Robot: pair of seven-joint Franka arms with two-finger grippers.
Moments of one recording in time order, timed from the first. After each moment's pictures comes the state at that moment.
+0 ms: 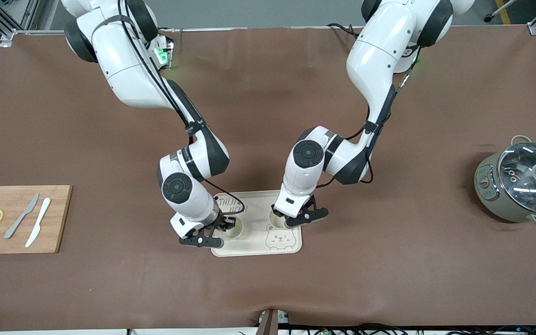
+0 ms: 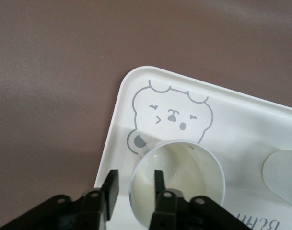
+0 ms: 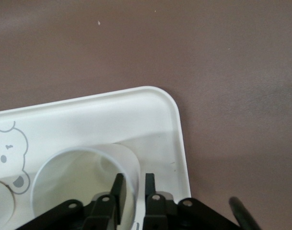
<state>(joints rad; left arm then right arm) -0.66 0.91 0.05 -1.24 0.01 2.38 -0.95 0.47 0.94 -0.02 -1.17 0.09 2.28 0.50</state>
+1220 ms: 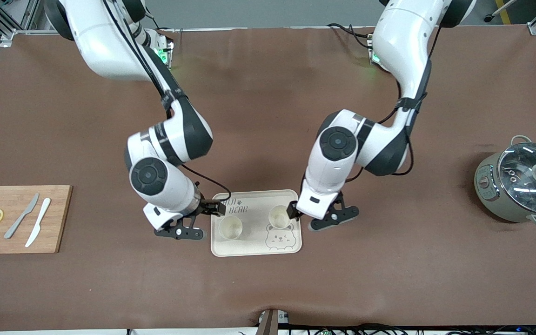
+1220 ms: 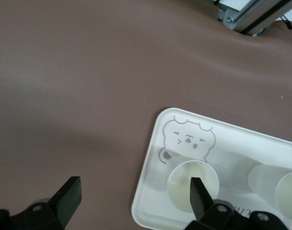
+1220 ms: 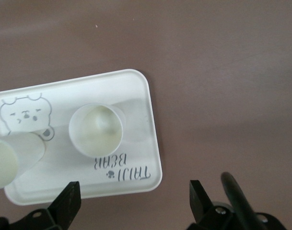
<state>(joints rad) -0.58 0.72 0.06 -1.21 0.01 2.11 -0.87 0.46 0.72 -0.04 -1.12 0.09 1.87 0.50</state>
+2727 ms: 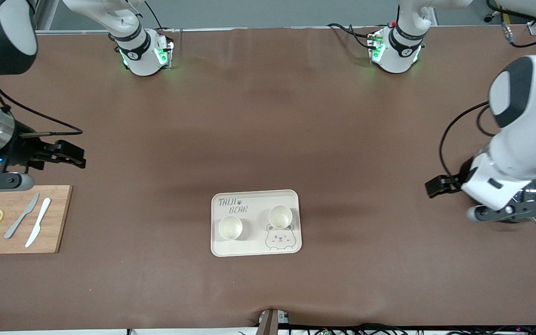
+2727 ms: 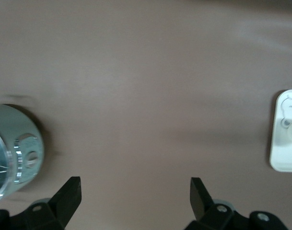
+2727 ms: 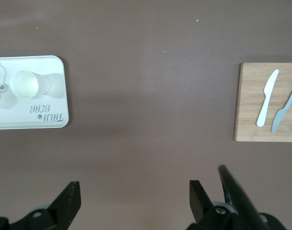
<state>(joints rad) -0.19 0.40 0.06 -1.24 0.01 1.66 -0.19 0.13 0.35 -0.05 -1.13 0.04 1.44 0.06</state>
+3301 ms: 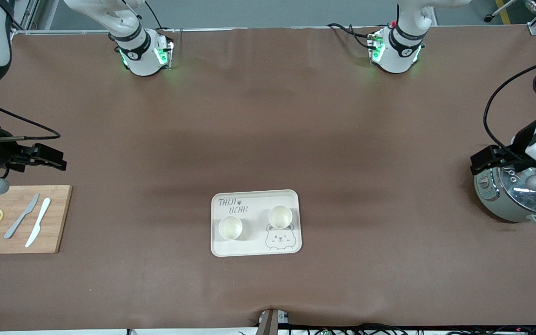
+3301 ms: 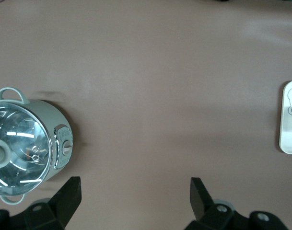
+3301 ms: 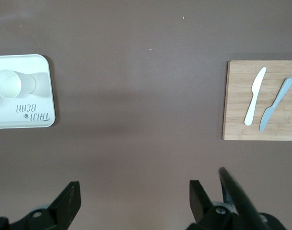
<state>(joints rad) -0.13 0.23 0.06 -1.34 0.01 1.63 -0.11 0.07 0.35 -0.05 -1.14 0.04 1.44 0.02</state>
